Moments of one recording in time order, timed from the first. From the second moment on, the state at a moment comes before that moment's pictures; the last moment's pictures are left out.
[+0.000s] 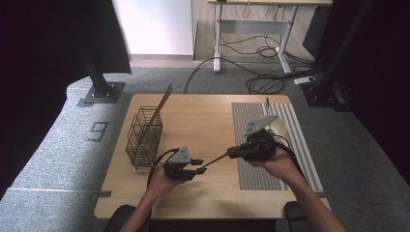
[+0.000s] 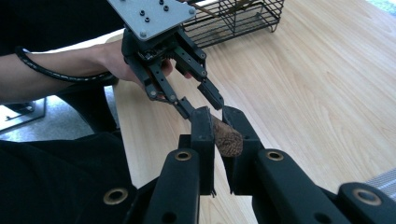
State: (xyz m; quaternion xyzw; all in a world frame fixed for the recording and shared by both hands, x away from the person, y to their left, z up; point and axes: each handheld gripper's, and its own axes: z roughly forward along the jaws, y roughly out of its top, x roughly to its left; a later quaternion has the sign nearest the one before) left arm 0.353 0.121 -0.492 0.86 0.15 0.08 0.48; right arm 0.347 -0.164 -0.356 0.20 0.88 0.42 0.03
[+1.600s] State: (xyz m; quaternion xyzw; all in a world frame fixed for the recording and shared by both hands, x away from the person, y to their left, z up) left arm 0.346 0.109 -0.504 0.89 0.11 0.05 0.45; right arm 0.361 -0.144 -0.385 0.25 0.87 0.38 0.20
